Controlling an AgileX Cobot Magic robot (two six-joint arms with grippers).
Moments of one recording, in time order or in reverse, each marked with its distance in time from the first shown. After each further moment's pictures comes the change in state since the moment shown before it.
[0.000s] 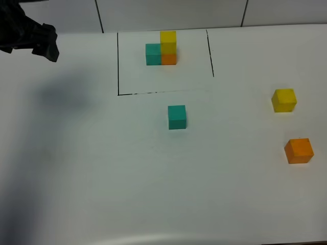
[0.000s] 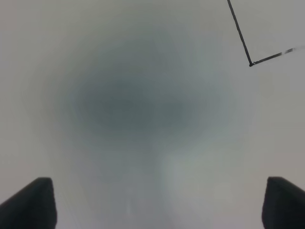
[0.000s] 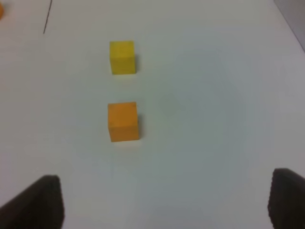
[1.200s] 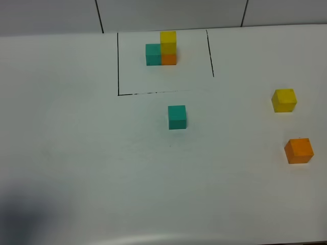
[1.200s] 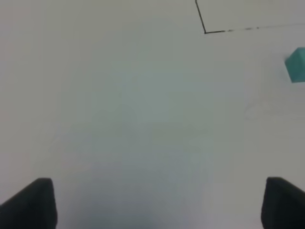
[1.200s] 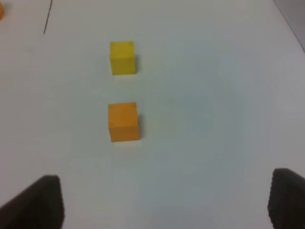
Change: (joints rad) left arm 0.000 -1.226 0.866 -0.038 -0.095 -0.198; right arm 0.000 0.000 0.000 0.000 0.000 0.001
